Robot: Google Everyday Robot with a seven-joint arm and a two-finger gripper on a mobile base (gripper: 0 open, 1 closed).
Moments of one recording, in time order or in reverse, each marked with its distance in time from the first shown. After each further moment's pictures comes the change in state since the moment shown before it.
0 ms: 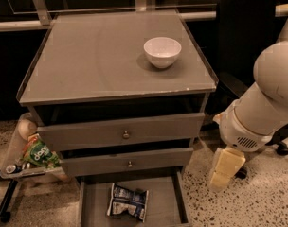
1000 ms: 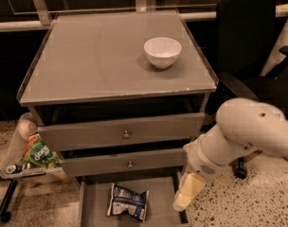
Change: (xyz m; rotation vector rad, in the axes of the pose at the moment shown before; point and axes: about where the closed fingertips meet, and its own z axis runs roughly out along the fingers) arm -0.026 0.026 0.123 -0.146 -0.146 0.042
